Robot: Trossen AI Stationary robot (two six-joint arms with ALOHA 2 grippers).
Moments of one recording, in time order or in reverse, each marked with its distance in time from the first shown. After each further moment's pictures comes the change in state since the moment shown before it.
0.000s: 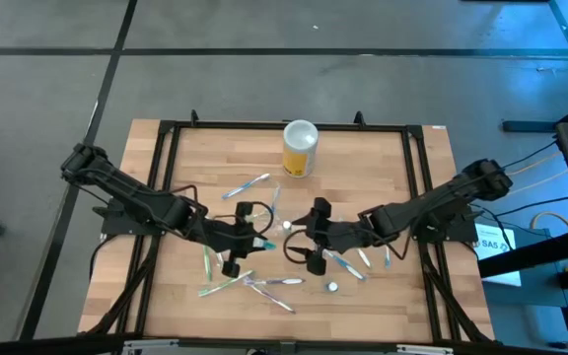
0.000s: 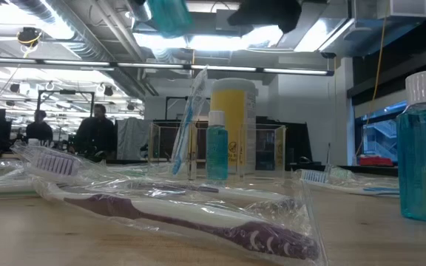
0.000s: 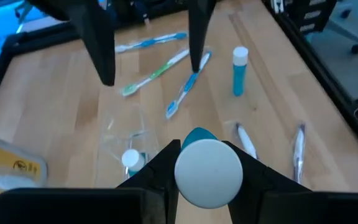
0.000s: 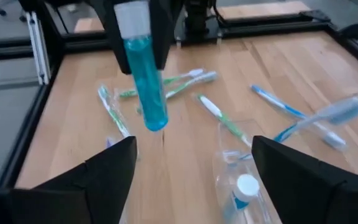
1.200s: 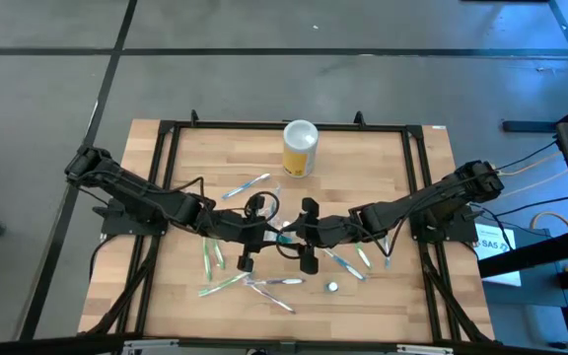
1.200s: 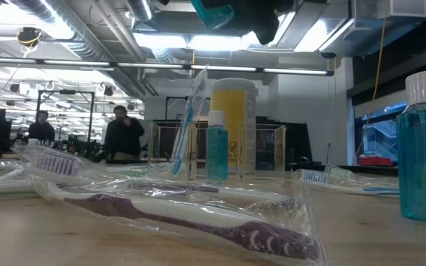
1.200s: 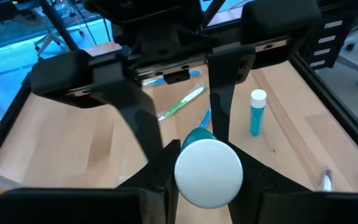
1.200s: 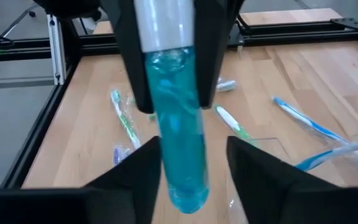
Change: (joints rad) left arm 0.071 0.050 0.000 0.205 0.031 0.086; right arm -0.060 0.069 0.000 0.127 -0.125 -0.079
